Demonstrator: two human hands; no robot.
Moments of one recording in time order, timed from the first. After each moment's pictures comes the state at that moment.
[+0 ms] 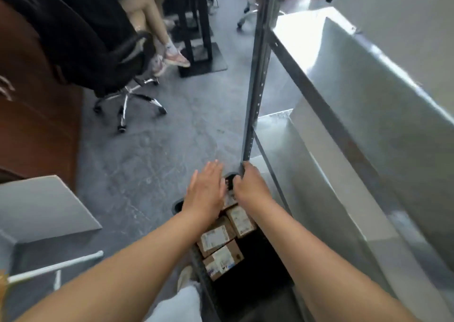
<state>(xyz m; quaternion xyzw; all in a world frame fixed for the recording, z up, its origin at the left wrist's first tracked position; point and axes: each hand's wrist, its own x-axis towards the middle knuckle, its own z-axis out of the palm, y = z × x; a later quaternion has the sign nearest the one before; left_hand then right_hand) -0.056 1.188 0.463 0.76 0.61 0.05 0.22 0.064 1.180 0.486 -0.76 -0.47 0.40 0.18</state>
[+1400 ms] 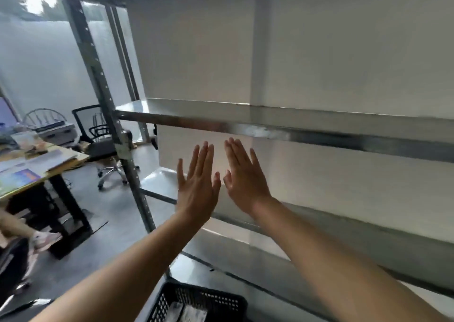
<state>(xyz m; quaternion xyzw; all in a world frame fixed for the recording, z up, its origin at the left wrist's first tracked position) -0.020 0.996 0.882 0.93 0.17 0.31 0.00 0.068 0.888 0.896 -0.82 -0.45 -0.22 0.27</state>
